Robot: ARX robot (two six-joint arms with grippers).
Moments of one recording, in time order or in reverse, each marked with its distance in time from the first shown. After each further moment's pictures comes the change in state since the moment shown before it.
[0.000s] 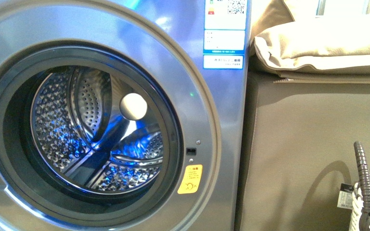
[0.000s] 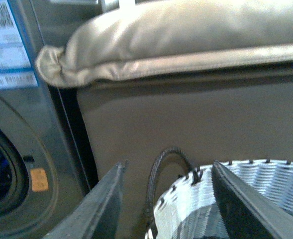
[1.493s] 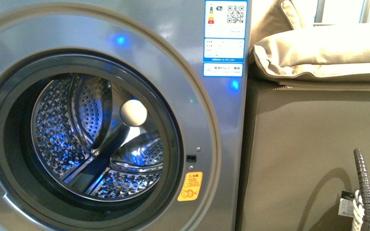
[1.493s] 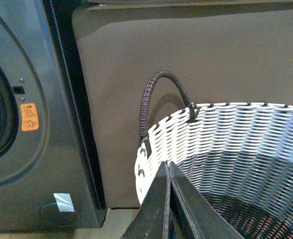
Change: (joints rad) left arm 0.303 -0.909 -1.317 0.181 -0.639 -0.191; right arm 0.007 -0.578 -0.452 -0.137 0.007 -0.030
